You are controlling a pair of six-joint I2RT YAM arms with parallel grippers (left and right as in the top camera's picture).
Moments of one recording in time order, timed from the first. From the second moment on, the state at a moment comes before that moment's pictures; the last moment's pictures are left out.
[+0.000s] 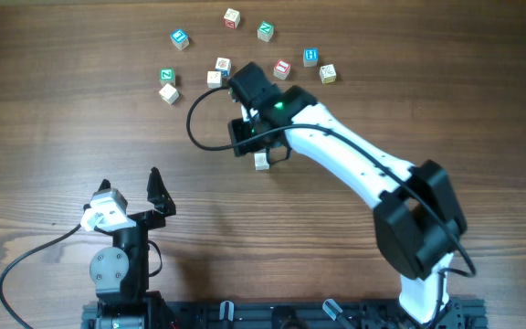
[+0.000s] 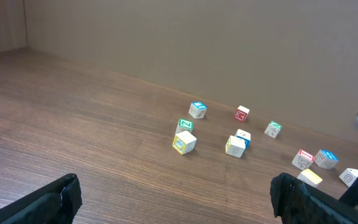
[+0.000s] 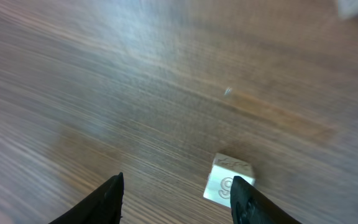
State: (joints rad) left arm 0.06 0.01 0.01 -0.07 -0.06 -0.27; right arm 0.71 2.03 1.62 -0.80 -0.12 0.41
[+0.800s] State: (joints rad) left arm 0.06 0.01 0.01 -0.07 -0.06 -0.27; right arm 0.72 2.12 1.57 -0.86 -0.02 0.56
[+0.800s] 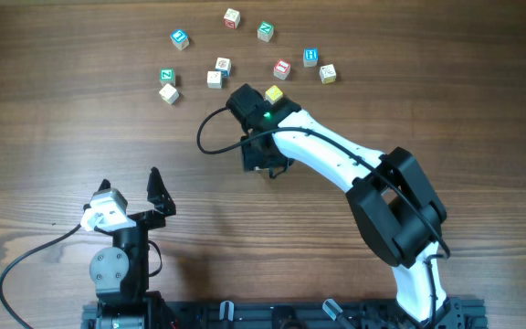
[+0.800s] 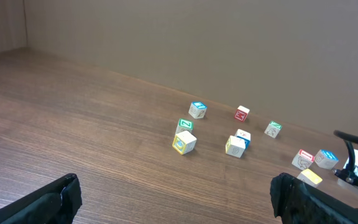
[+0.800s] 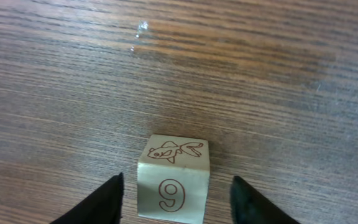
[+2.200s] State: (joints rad) left arm 0.06 0.01 0.01 -0.07 -0.06 -0.27; right arm 0.68 2.12 1.57 -0.79 0.03 0.58
